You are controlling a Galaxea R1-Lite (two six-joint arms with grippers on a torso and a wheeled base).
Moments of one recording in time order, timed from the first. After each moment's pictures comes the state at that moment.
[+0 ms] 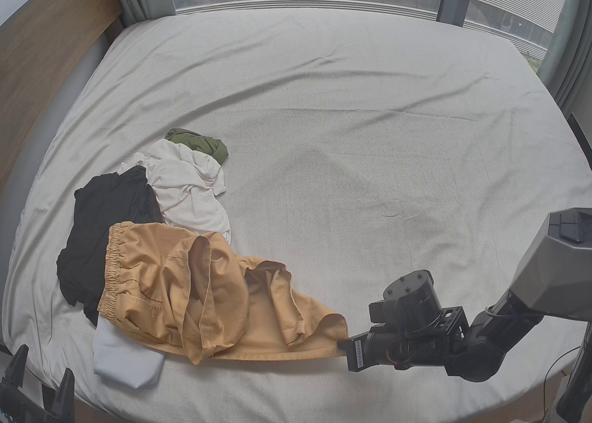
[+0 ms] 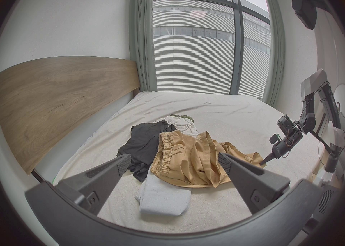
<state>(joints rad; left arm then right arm) 0.01 0.02 -0.02 0.00 0.00 -0.02 0.75 2.08 -0.59 -0.73 0.05 0.43</state>
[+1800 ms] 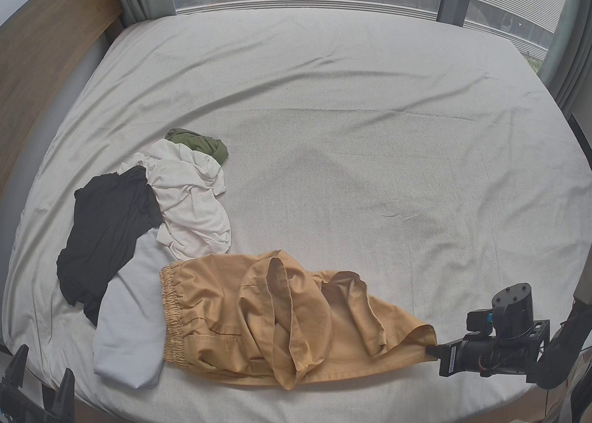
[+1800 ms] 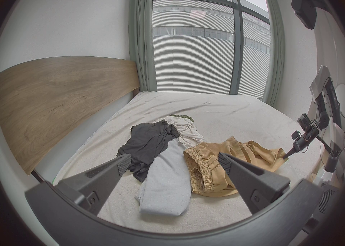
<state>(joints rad) 0.01 0.02 -0.02 0.00 0.00 -0.01 0.46 1.89 -0.05 -1.08 0.07 0.38</state>
